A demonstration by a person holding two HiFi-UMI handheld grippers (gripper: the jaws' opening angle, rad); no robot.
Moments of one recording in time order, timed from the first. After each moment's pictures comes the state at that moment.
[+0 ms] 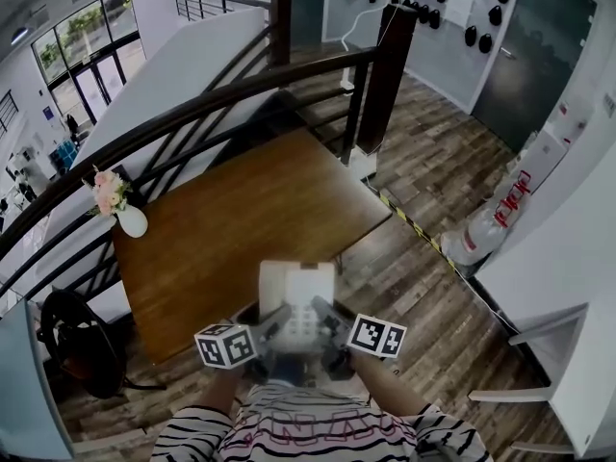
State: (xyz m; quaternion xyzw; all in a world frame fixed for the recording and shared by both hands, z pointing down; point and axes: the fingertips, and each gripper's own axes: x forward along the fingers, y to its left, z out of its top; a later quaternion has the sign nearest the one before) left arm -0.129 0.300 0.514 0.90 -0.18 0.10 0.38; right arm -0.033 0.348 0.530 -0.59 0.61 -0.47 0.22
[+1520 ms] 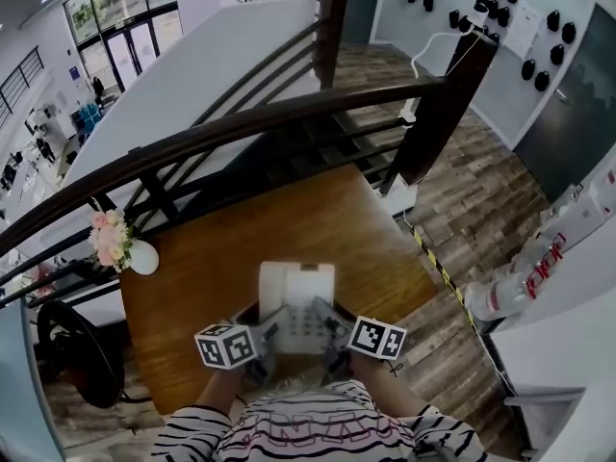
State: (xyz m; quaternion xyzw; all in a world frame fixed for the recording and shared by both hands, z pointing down) left arm -0.080 -0.053 0.542 0.87 -0.25 0.07 0.41; right arm 0.022 -0.019 0.551 -0.55 0.65 -0.50 0.17
